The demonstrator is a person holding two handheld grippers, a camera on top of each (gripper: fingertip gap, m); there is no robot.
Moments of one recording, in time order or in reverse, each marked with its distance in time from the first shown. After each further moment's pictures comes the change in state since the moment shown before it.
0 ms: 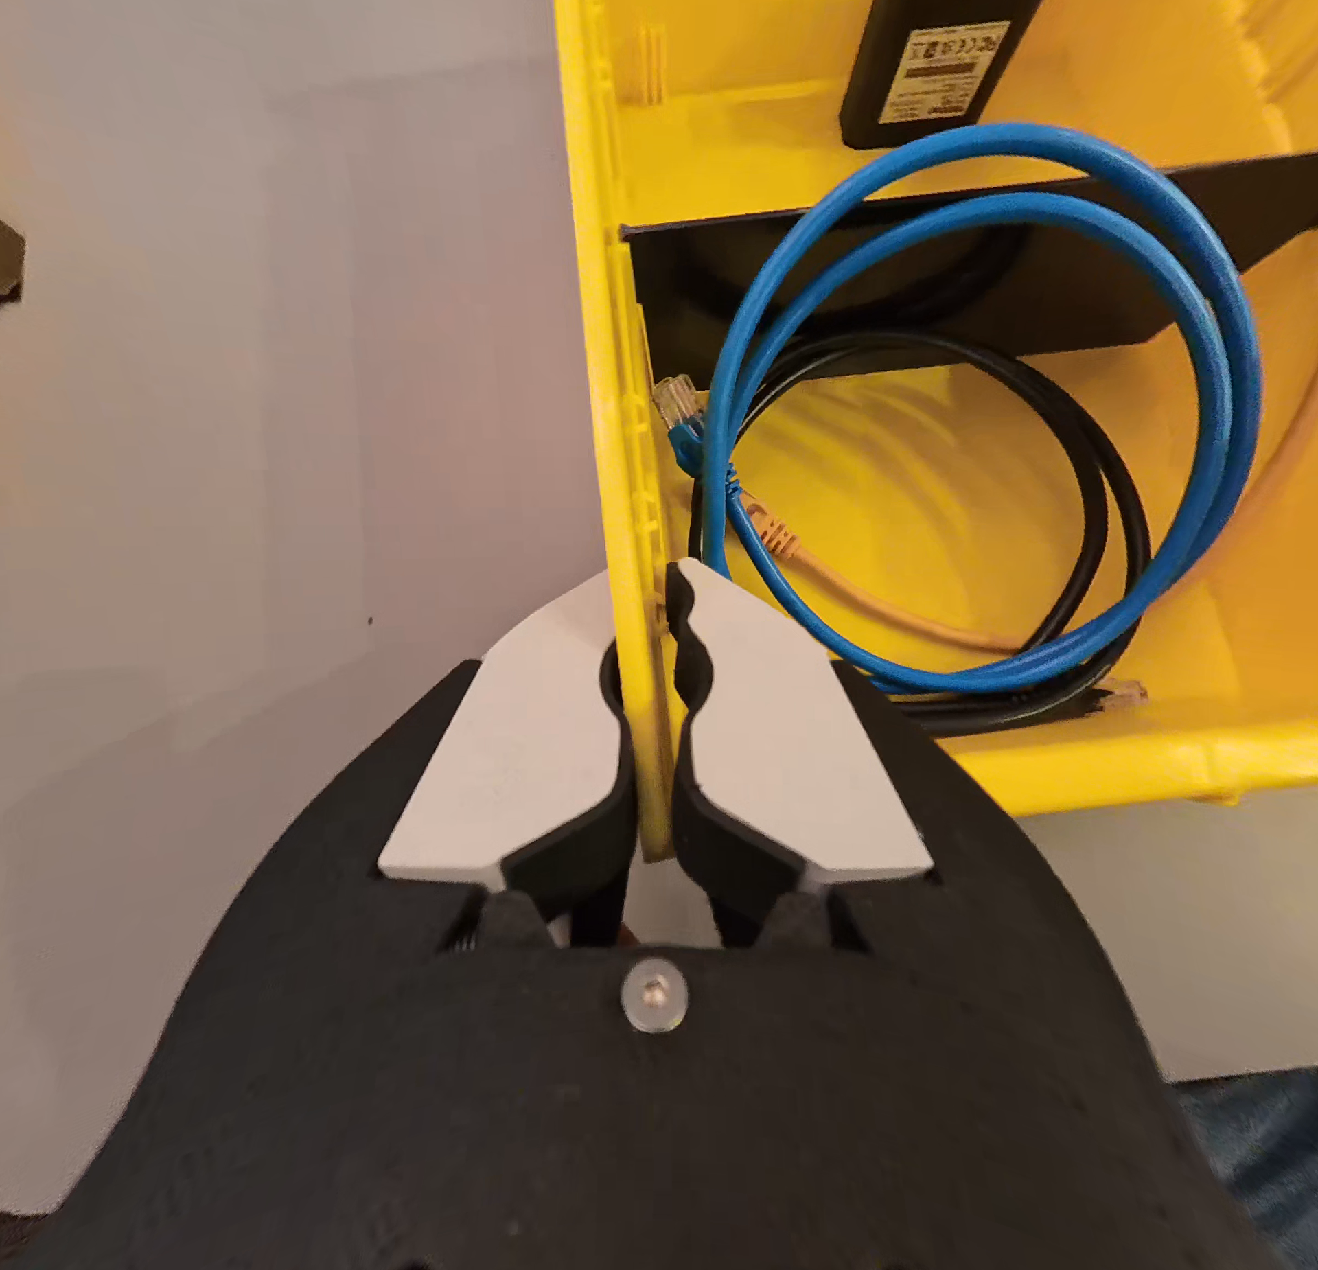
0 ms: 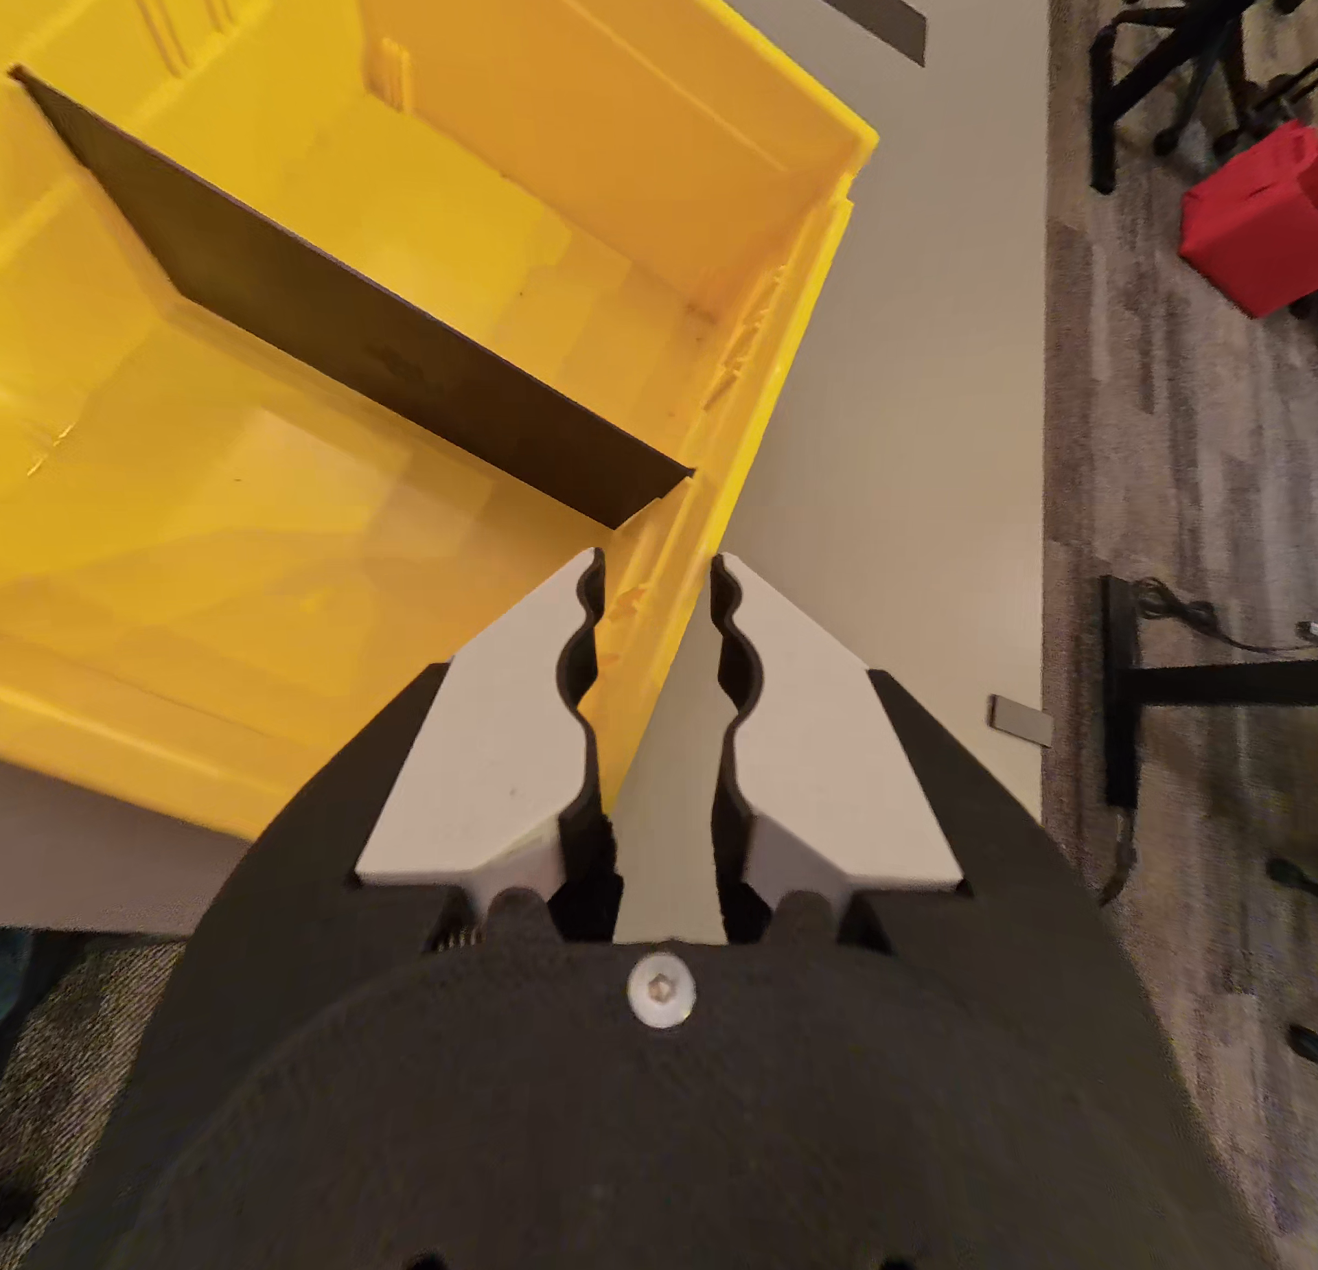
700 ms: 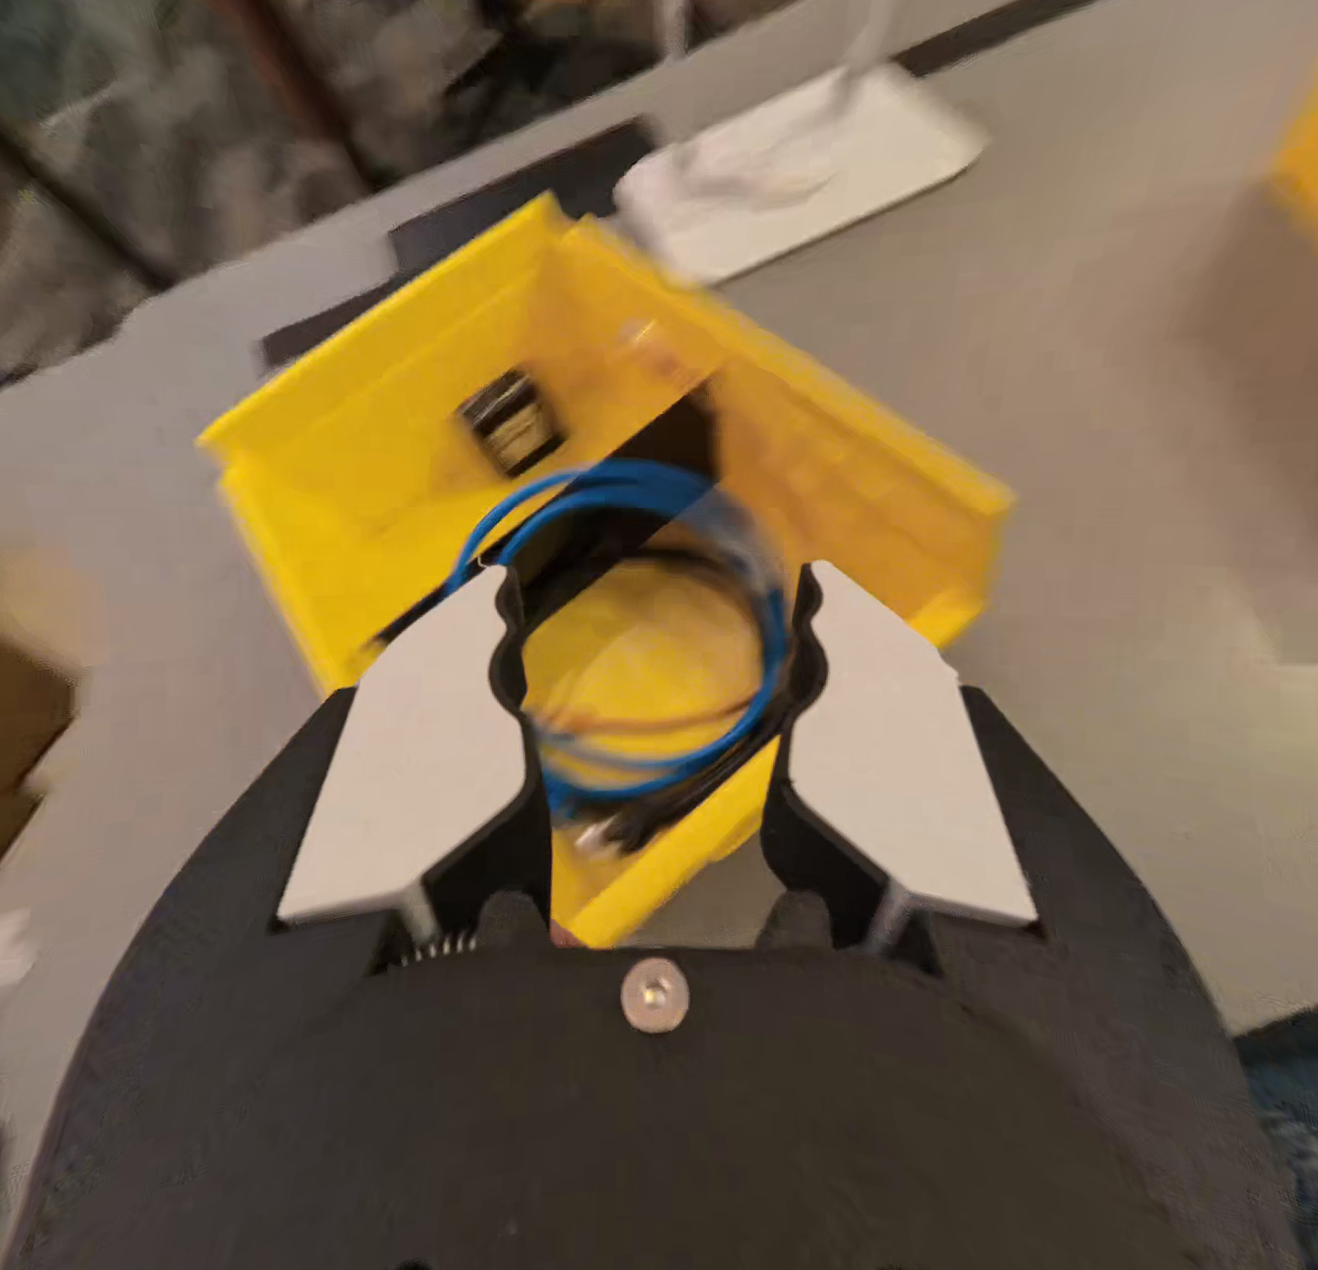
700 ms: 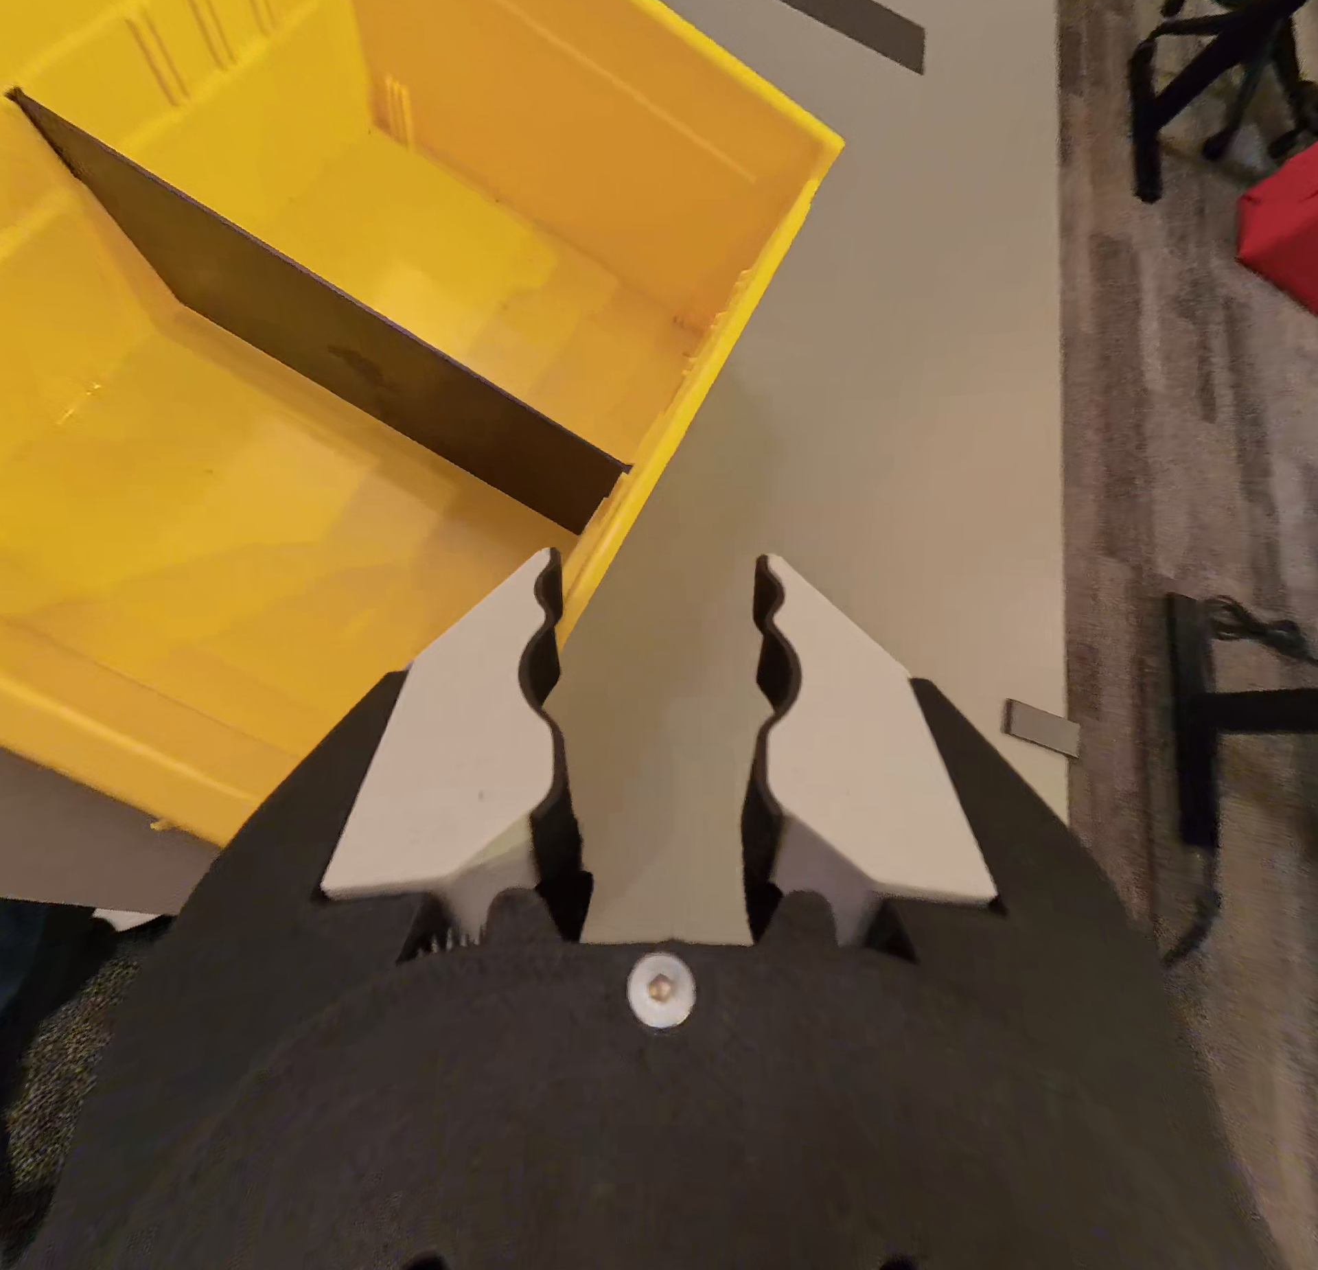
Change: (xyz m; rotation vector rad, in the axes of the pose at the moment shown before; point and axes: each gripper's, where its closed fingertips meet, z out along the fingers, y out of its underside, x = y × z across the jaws) left arm 0.133 -0.081 -0.049 0.266 0.054 0.291; right arm 0.015 0.007 -0.001 0.051 -0.062 0.048
